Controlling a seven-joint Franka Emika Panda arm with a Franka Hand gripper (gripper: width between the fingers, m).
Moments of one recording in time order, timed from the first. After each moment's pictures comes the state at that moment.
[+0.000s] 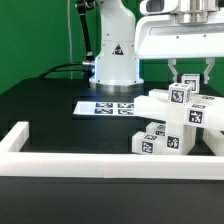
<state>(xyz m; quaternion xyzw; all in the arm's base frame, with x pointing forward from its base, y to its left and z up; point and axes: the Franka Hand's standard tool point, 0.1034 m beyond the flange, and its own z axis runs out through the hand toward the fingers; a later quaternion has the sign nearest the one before) 0.535 0.102 0.119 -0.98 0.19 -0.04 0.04</state>
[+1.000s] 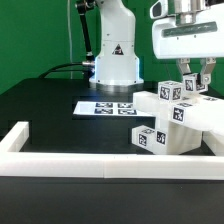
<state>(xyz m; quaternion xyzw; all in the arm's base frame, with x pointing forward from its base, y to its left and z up) 0.535 0.110 0.119 -0.84 0.54 -0.01 0.08</state>
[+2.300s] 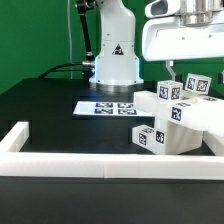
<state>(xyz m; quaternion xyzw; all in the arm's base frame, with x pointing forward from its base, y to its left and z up) 0.534 0.117 0.119 -0.98 0.17 -0.04 0.06</state>
